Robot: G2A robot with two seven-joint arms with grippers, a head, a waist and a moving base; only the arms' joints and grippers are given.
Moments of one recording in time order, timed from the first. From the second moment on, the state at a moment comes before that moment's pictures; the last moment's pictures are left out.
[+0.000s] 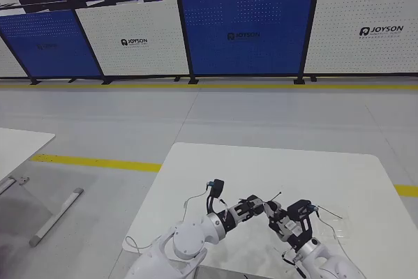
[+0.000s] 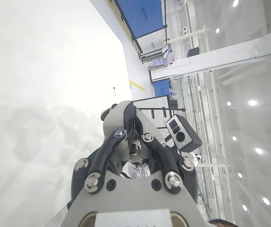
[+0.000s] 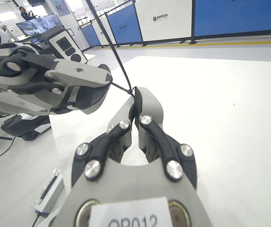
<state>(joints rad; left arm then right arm) 1.43 -1.20 -1.03 -1.81 -0.11 0.15 -0.28 -1.50 -1.23 1.12 -1.64 -0.96 -0.33 0.08</state>
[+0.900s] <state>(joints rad) 1.44 -1.20 -1.04 -1.80 -0.13 0.14 -0.27 -1.49 -1.23 1.11 -1.63 -0.97 -0.34 0.10</state>
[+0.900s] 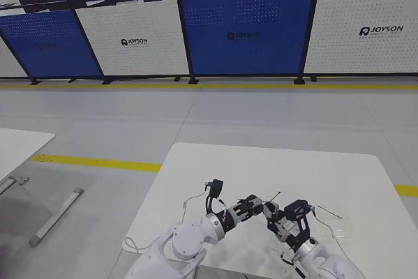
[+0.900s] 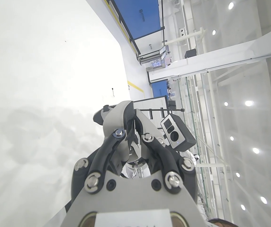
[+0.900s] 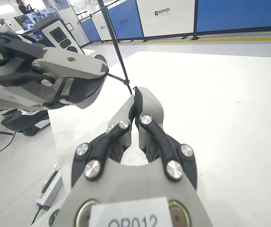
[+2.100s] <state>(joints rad) 1.44 -1.19 -1.03 -1.80 -0.11 0.13 -0.27 -1.50 -1.23 1.12 -1.66 -0.99 -0.31 0.08</state>
